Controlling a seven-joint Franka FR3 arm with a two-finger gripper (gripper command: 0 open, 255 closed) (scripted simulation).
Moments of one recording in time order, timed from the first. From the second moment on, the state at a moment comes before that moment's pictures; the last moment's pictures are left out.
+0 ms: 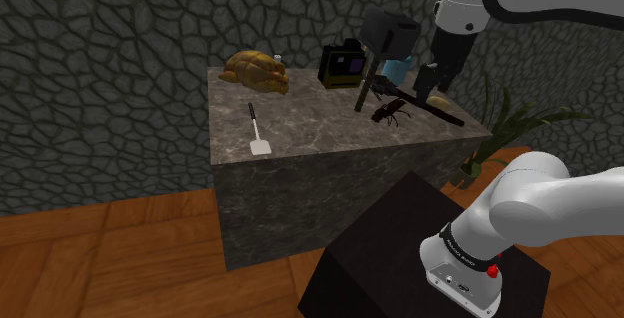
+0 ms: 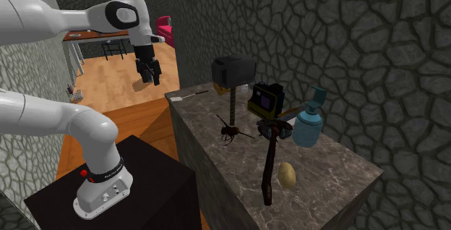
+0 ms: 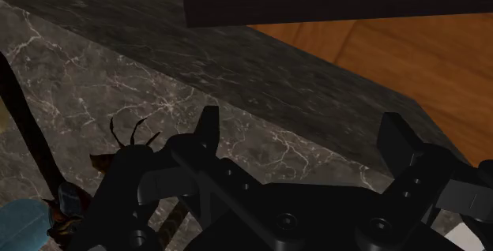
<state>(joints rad) 0.02 -0.83 0.03 -2.45 -0.12 1.52 0.13</state>
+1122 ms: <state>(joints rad) -0.04 -0.73 -0.40 -2.63 -0.37 1.94 -0.35</state>
